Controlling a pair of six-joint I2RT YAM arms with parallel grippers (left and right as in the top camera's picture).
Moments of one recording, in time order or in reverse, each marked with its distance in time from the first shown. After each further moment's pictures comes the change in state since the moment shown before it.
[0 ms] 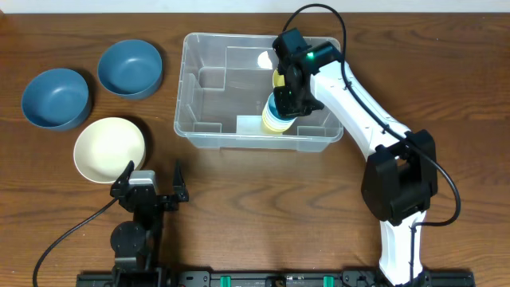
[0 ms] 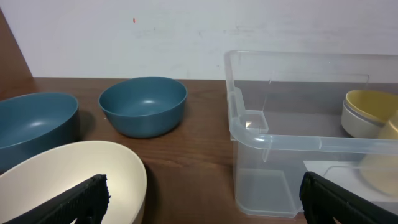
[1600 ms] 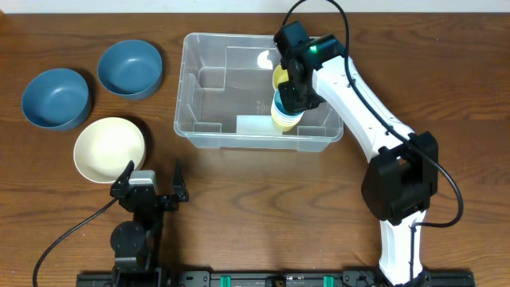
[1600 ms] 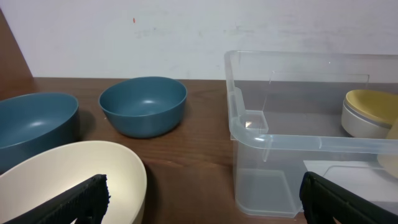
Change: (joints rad) left arm 0.000 0.000 0.000 0.000 0.000 0.000; right arm 0.001 0.003 0.075 -0.063 0.119 -0.075
